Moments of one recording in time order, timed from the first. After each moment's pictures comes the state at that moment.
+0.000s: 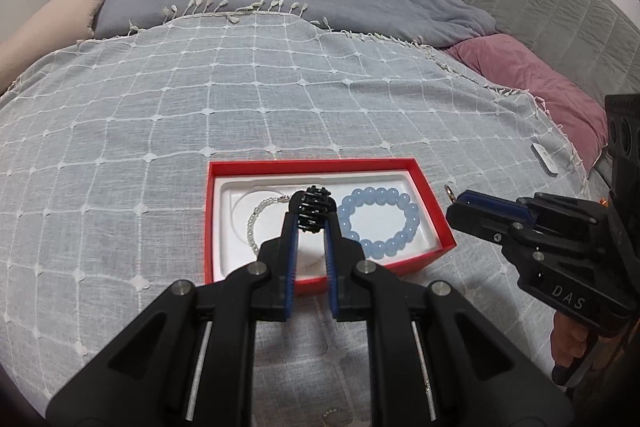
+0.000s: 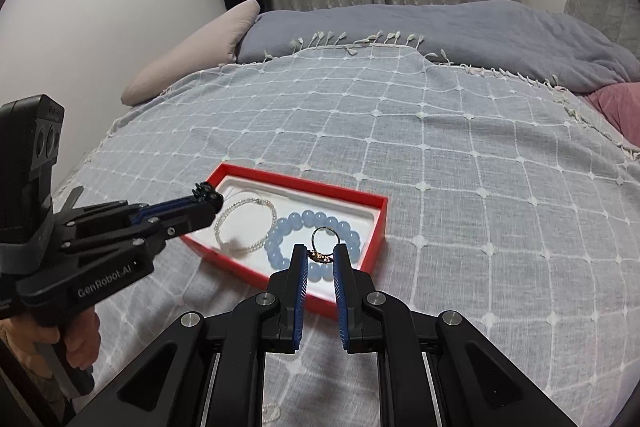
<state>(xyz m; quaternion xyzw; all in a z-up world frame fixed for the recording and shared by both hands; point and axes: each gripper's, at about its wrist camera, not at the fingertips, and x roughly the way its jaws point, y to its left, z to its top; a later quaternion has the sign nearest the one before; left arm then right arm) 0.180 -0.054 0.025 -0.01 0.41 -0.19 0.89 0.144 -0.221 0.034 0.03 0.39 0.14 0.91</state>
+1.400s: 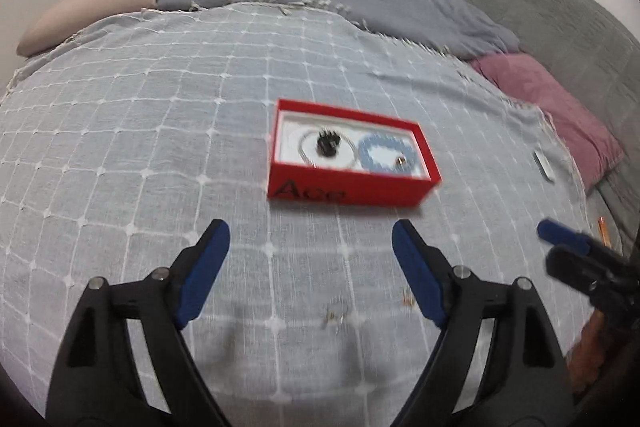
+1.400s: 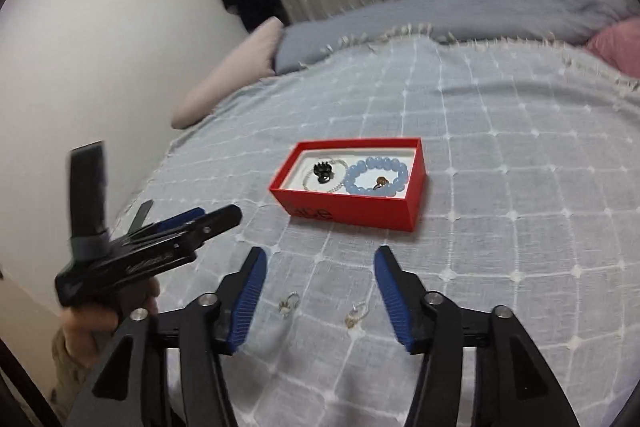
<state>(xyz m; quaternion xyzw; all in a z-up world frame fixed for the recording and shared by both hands) 0.078 -0.004 0.048 -0.04 0.42 -0.13 0.90 0.018 -0.243 0.067 0.12 0.37 0.20 0.90</state>
